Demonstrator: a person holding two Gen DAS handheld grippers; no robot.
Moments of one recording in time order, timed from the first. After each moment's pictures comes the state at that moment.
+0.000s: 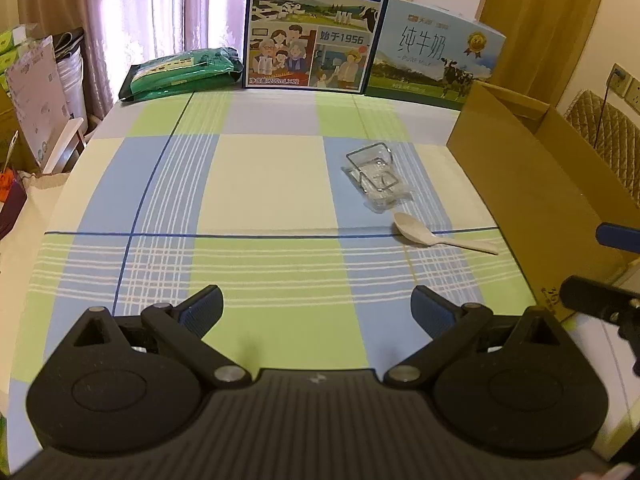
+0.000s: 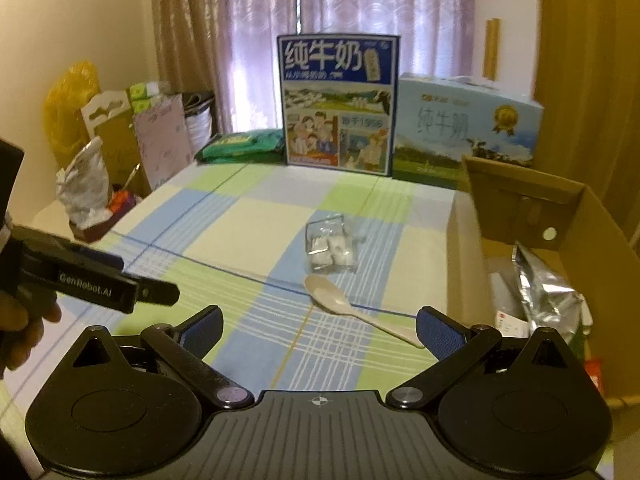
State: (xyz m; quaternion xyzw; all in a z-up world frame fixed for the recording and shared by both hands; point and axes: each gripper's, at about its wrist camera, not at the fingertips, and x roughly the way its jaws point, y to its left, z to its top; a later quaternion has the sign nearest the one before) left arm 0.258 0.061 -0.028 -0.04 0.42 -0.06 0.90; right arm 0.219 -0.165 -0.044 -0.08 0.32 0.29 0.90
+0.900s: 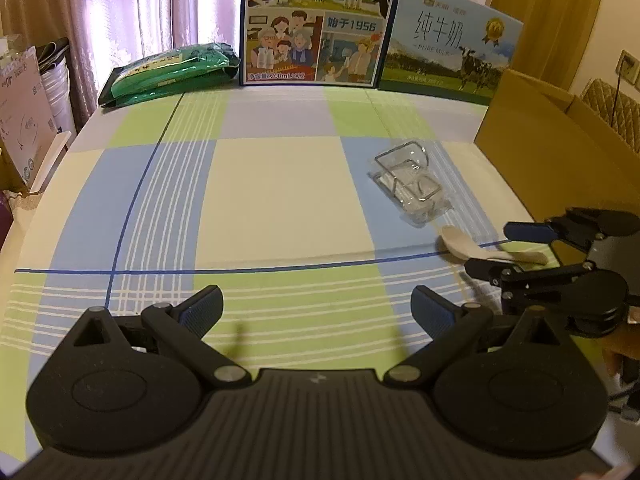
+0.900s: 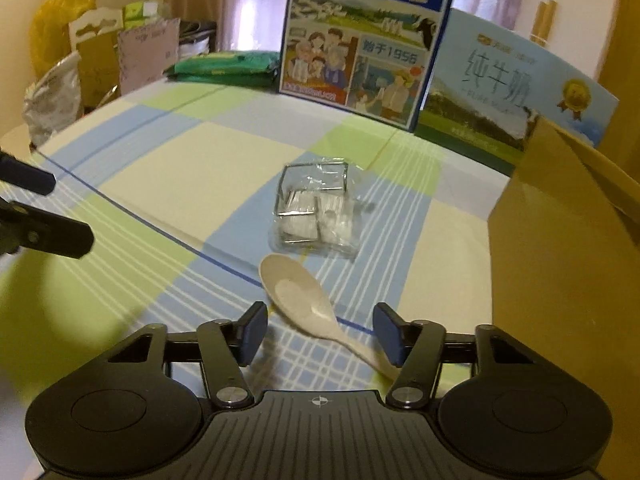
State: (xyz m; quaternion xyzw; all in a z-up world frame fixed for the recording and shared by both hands) left arm 0.315 0.079 -0.073 -0.02 0.41 -0.08 0.91; right arm 0.325 -0.106 -0.153 -0.19 0.35 0.27 0.88
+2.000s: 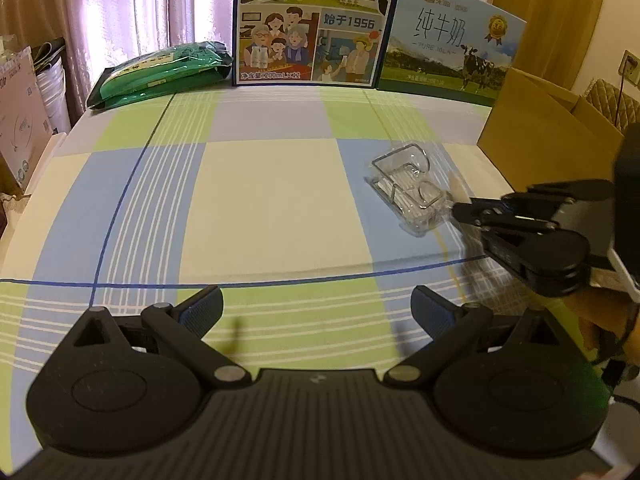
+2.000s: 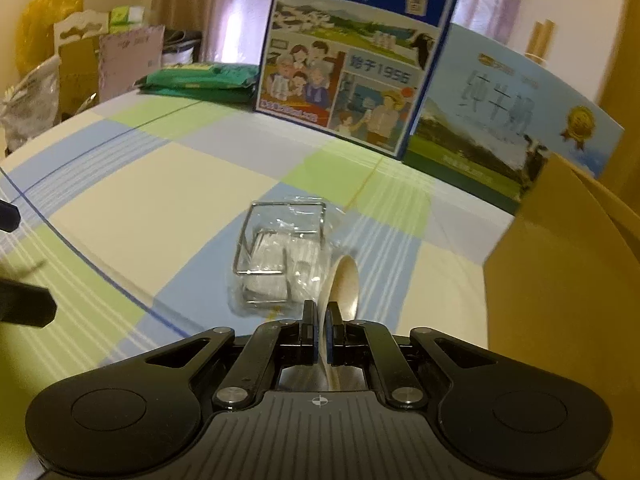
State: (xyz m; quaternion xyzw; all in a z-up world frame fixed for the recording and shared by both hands) left arm 0.331 0.073 -0.079 -0.02 0.41 -0.08 0.91; right arm 0.363 -0.083 -0.157 -0.20 0.31 0.25 0.89
